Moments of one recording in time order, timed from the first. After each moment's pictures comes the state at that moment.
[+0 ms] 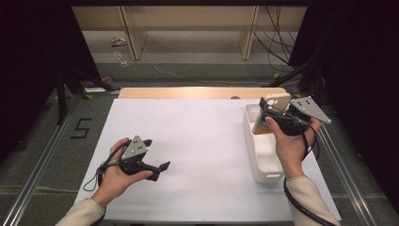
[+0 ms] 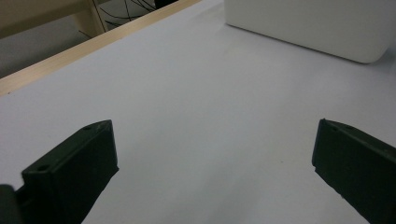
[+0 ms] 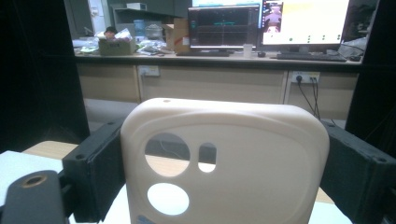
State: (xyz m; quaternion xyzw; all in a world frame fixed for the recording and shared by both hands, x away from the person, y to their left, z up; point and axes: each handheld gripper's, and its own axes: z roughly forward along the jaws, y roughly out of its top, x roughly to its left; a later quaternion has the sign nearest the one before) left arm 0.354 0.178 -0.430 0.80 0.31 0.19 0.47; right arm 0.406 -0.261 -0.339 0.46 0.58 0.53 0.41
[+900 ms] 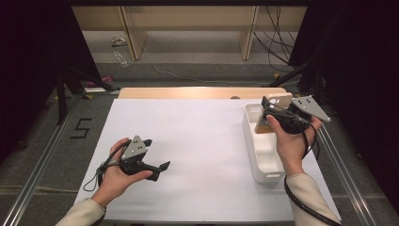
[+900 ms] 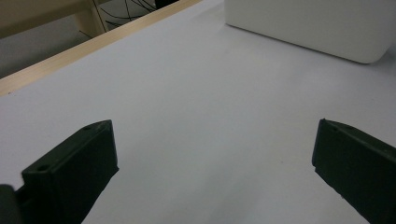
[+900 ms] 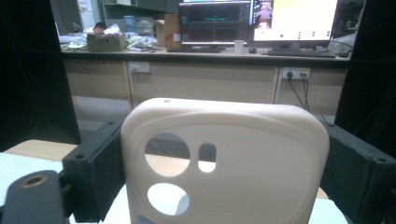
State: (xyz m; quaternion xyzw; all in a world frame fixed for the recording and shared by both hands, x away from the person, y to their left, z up) left arm 0.353 0.178 -0.430 0.80 0.31 0.19 0.47; right arm 0.414 -0.266 -0.343 0.47 0.58 0.52 0.42
